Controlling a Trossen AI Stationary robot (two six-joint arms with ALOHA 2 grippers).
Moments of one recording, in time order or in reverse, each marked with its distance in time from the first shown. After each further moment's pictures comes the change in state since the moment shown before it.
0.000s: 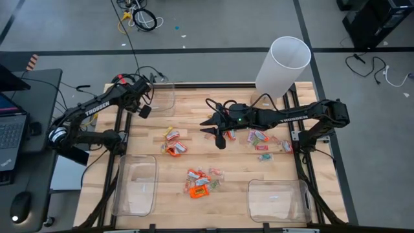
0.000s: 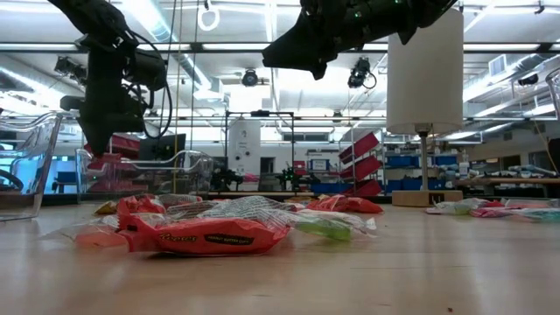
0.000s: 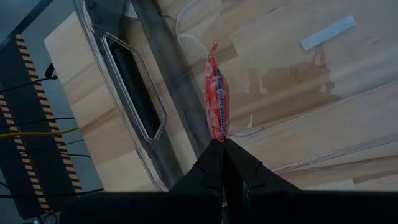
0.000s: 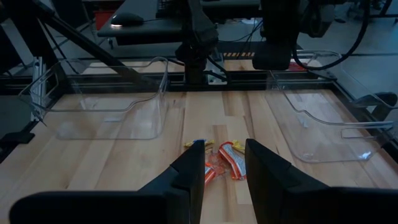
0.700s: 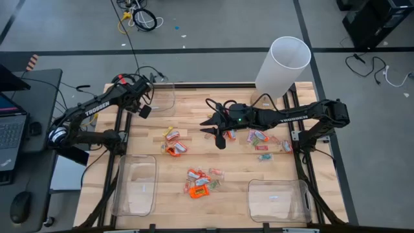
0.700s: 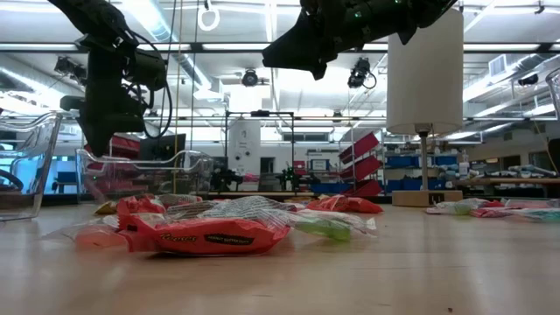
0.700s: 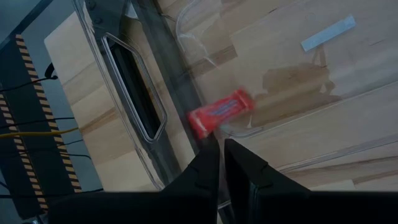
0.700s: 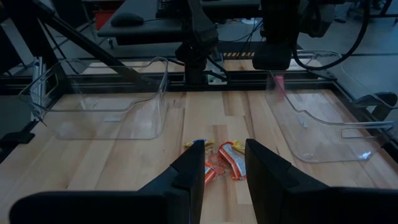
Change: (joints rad) left arm 0.000 0.000 0.000 0.002 0.000 -0.003; right arm 0.000 0.000 0.000 0.000 0.000 0.000
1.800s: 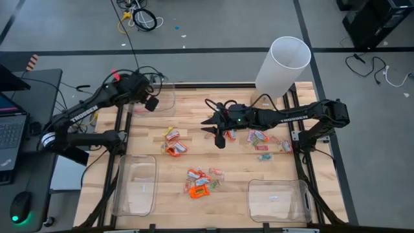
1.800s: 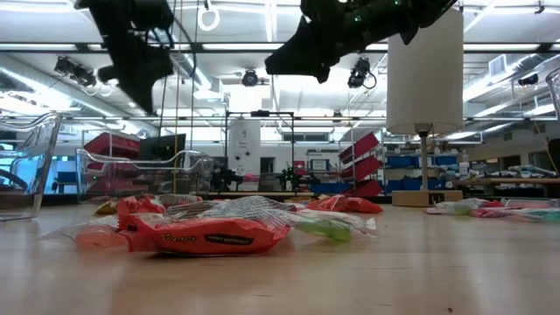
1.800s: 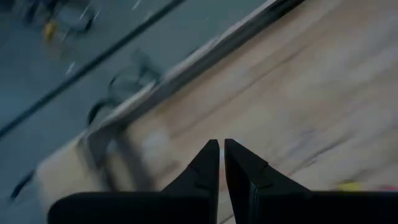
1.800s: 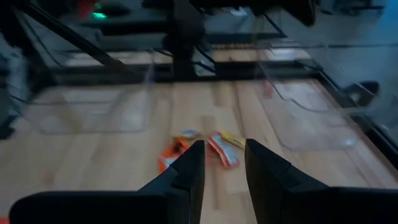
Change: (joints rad) left arm -0.201 -0.141 0.175 0.162 0.060 0.101; right arm -0.004 0.000 0.000 -0.049 0.071 0.000
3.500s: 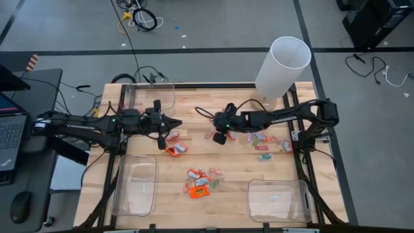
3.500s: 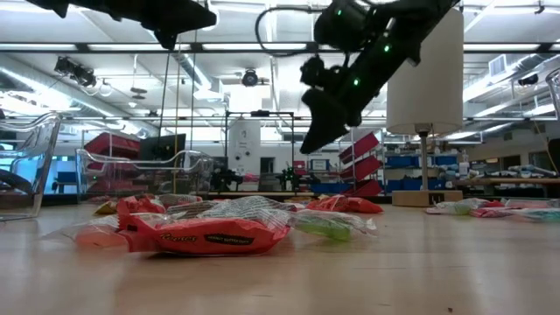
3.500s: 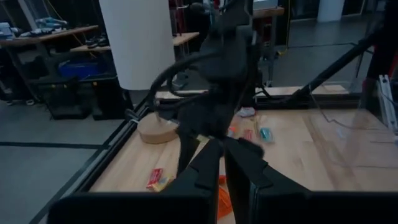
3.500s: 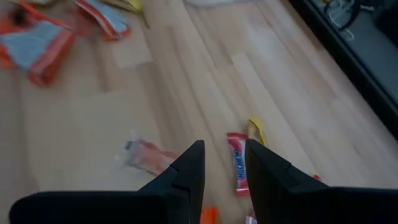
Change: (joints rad) left arm -0.688 -0.179 -0.374 1.018 0.132 0.200; right arm -0.026 0.137 0.000 -0.316 0.340 0.126
